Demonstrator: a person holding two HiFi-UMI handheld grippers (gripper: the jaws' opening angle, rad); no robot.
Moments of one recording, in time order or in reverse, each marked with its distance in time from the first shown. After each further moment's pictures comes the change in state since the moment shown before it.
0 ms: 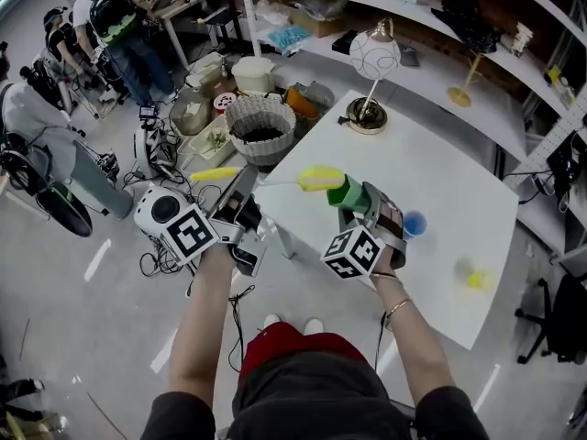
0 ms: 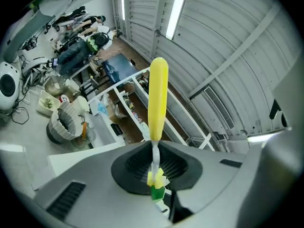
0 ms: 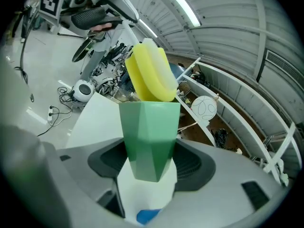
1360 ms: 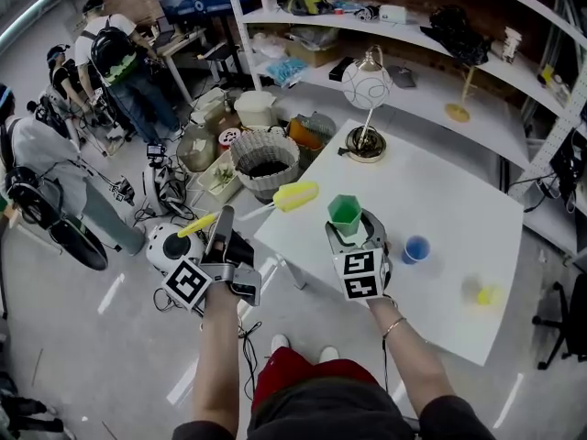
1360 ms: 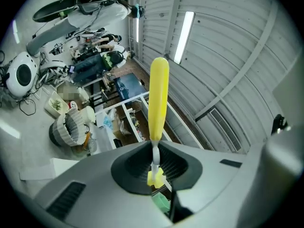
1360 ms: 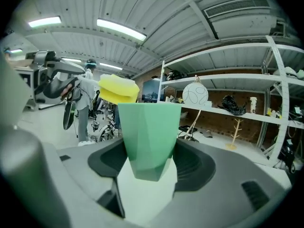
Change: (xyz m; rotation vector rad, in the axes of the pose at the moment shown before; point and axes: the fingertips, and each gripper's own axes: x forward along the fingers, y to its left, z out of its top) left arm -0.028 0.014 0.034 -0.156 -0.273 0.029; right arm 0.000 -0.016 0.035 0.639 -0.293 0.120
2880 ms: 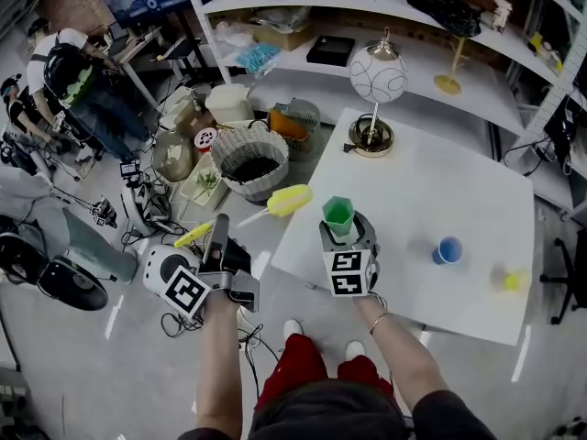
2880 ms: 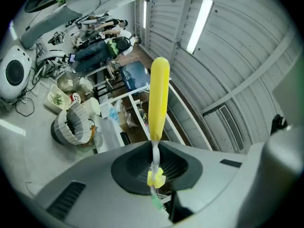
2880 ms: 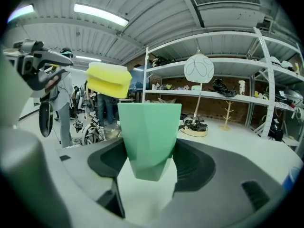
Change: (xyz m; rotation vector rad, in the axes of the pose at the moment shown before) left arm 0.079 0.108 0.063 -0.054 0.147 0.040; right arm 0.128 0.032 -0.037 0.137 0.119 -0.195
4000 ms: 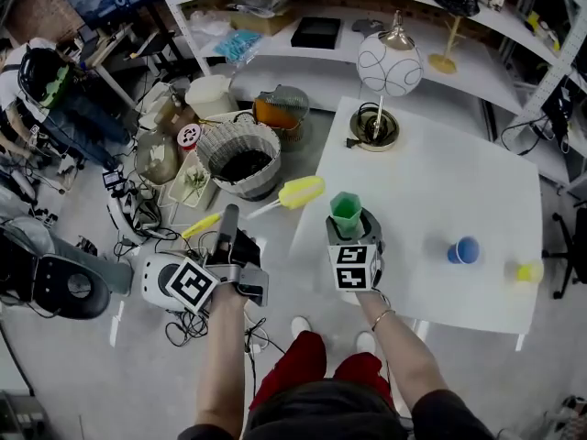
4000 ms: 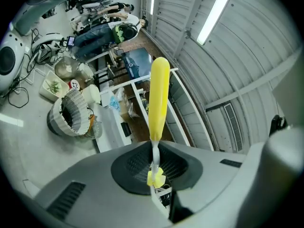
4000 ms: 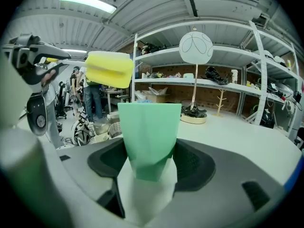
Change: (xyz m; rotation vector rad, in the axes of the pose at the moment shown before) left arm 0.079 0.052 0.005 -0.061 0.135 -0.003; right arm 0.064 -0.009 -0.027 0.081 0.127 -0.110
